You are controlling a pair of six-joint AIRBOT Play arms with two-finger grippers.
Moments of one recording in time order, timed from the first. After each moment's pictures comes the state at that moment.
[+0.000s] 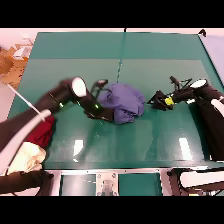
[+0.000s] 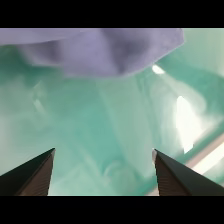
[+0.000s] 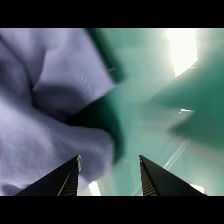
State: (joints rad) left arm -0.61 -1.43 1.15 1.06 -1.09 -1.62; right arm -0.18 -1.57 1.06 -0.82 1.18 1.34
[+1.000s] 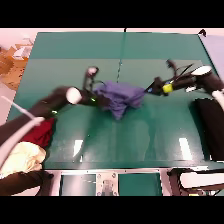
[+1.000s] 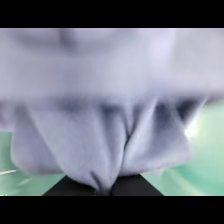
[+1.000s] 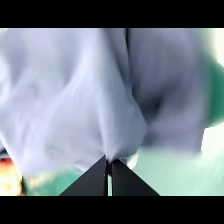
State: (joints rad) left arm -0.52 -1.30 1.07 1.24 -0.69 -1.60; right arm -0.15 -1.52 1.27 -0.68 1.29 1.27
